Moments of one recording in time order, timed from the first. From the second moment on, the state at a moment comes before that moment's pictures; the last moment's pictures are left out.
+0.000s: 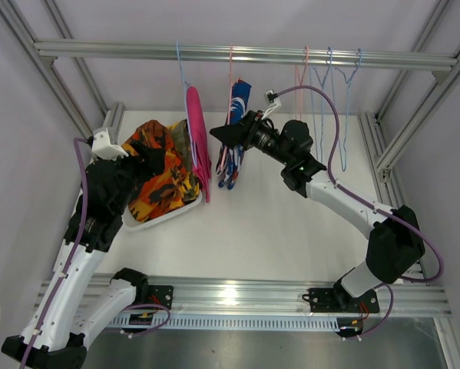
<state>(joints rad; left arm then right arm) -0.30 0.75 0.98 -0.35 -0.18 -0.50 0.64 1.53 1.24 0.50 -0.37 0.79</state>
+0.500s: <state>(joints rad) -0.30 0.75 0.98 -0.35 -0.18 -0.50 0.63 1.60 1.24 0.71 -0.48 0.94</state>
